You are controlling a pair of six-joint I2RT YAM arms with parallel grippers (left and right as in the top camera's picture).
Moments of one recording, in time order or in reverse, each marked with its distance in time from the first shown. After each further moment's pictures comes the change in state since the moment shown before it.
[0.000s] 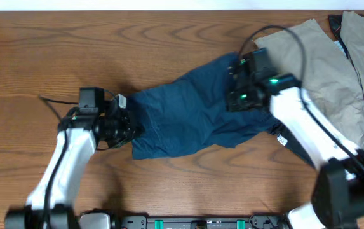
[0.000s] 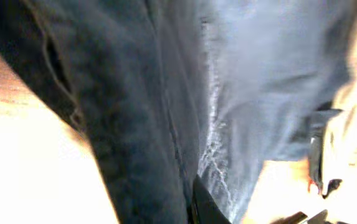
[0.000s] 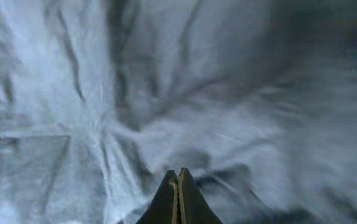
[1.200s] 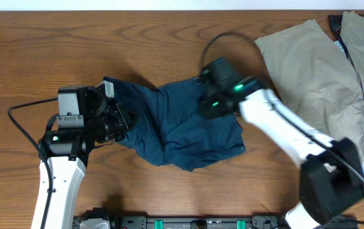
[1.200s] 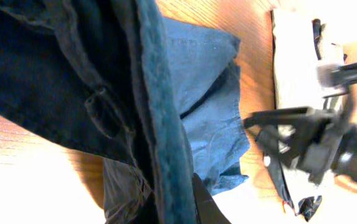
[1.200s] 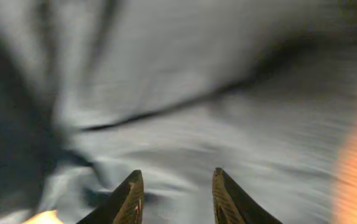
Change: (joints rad) left arm -0.001 -0.224 0.098 -0.036 -0.026 -0.076; right arm 0.150 0.040 0.066 -0.029 0.094 0.010
